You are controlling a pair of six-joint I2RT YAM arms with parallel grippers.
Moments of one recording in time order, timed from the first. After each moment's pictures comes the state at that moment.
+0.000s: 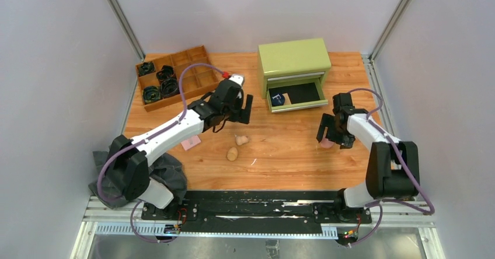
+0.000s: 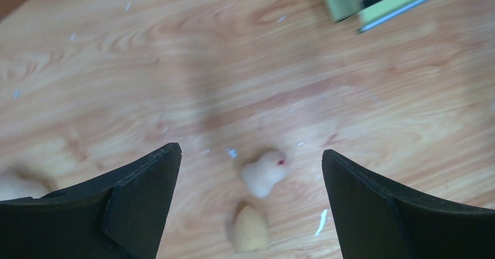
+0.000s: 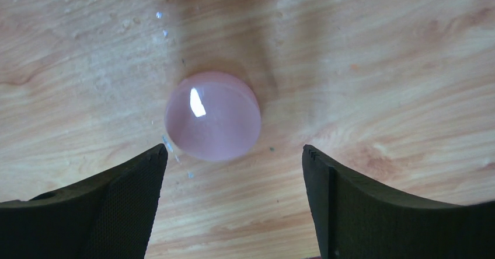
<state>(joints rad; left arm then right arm) -0.72 1.51 1.20 -0.41 -0.21 -0.33 0.04 1.42 0.84 -0.67 0.10 0.34</state>
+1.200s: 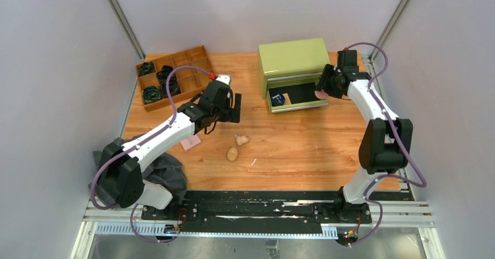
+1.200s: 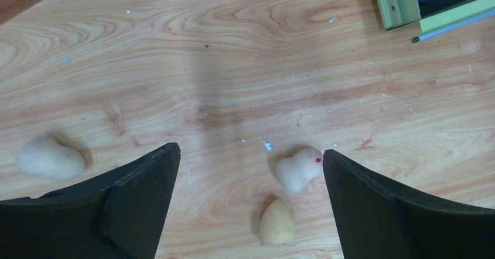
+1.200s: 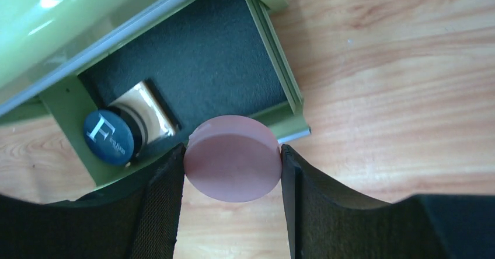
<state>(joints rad) -0.62 1.42 1.08 -0.41 -0.24 -0.37 0.03 1.67 1.37 -0.55 -0.06 0.38</state>
